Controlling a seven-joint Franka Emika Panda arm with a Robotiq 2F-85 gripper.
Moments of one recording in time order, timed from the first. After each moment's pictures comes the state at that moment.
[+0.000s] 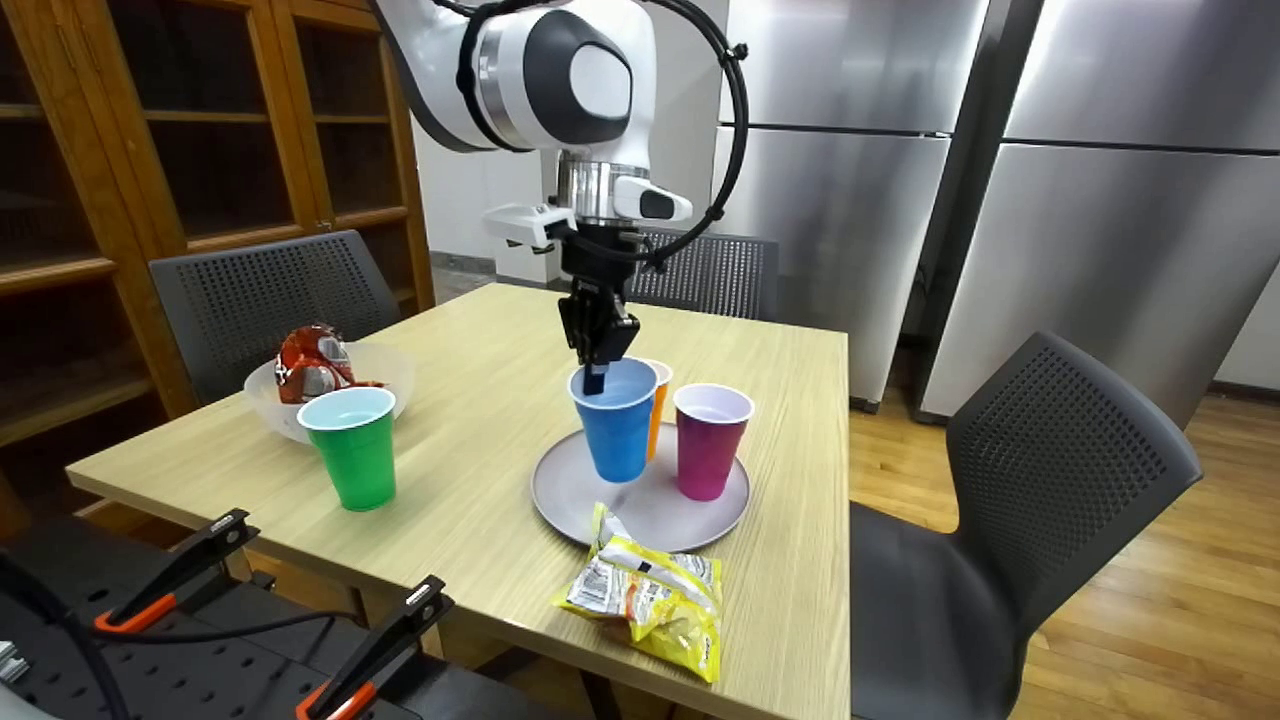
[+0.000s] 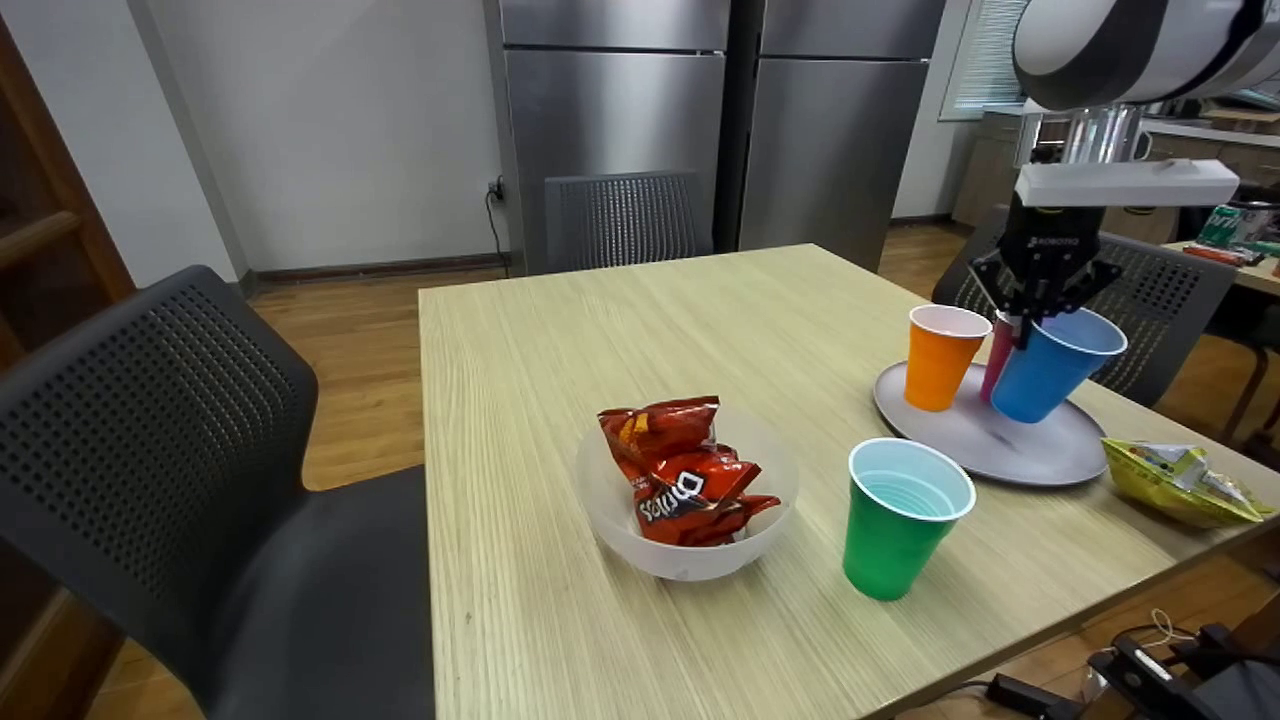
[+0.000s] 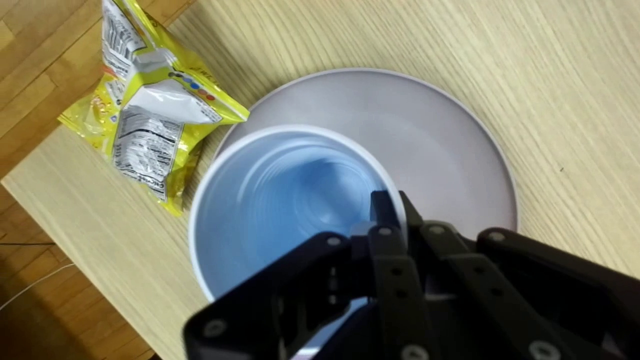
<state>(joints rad) -0.04 0.27 -0.21 -2.32 -0.01 2.44 0.34</state>
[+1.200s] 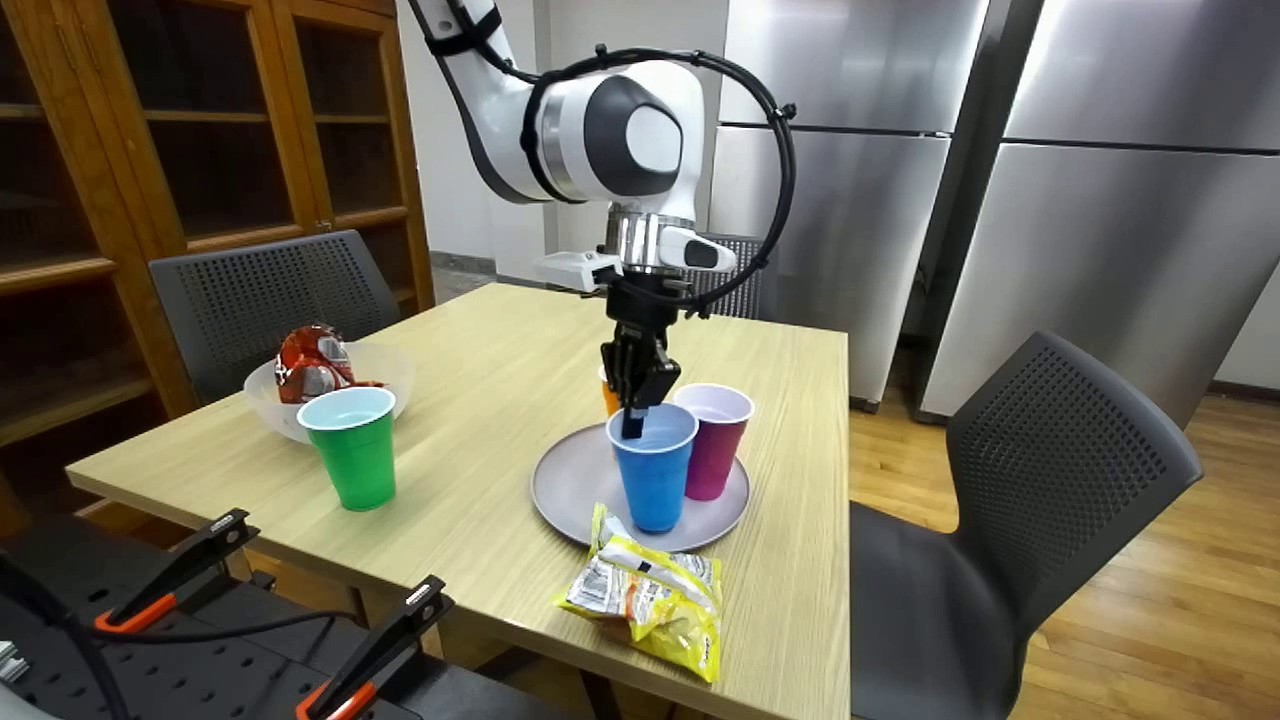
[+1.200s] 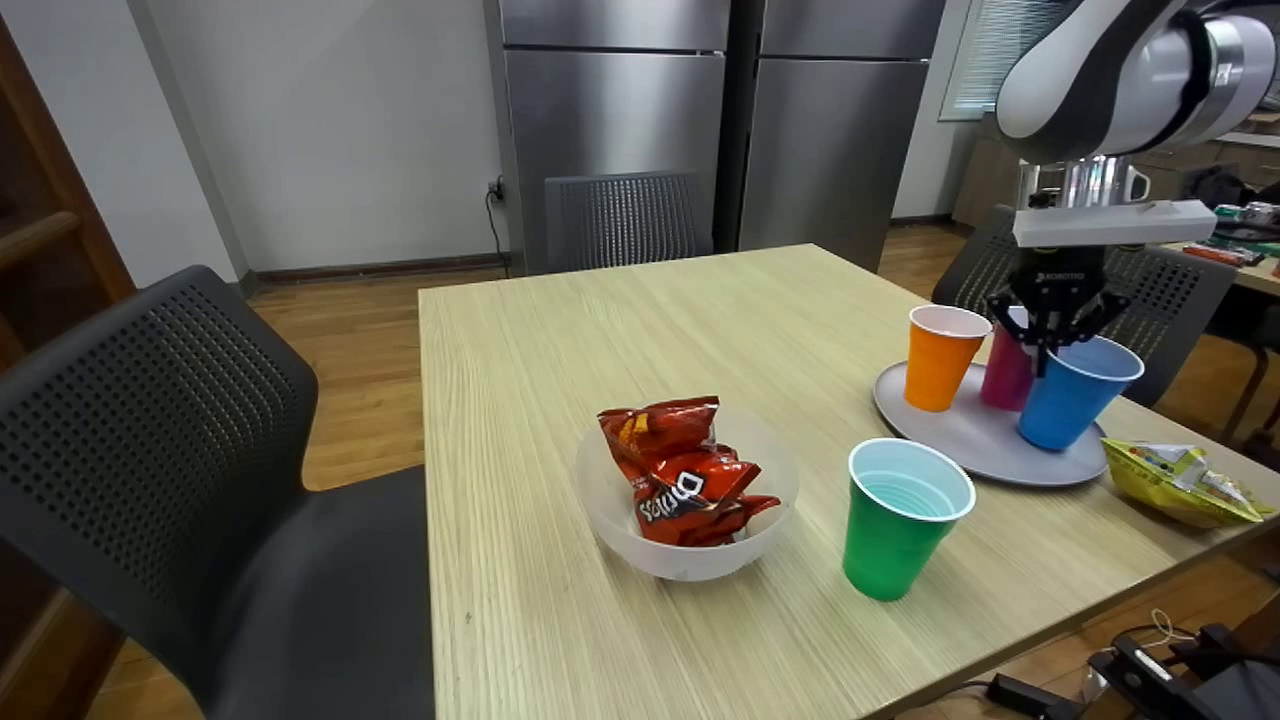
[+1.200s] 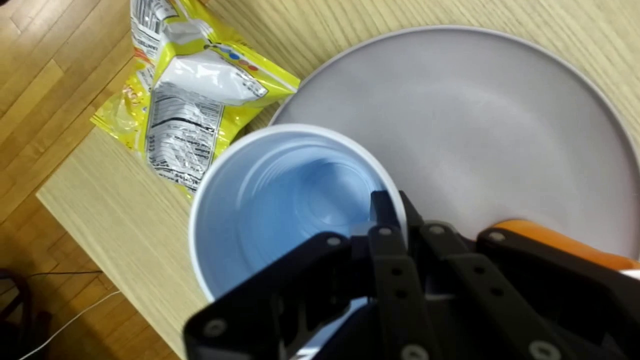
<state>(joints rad) -0.07 0.44 -0.26 -2.20 -0.01 2.40 0.36</state>
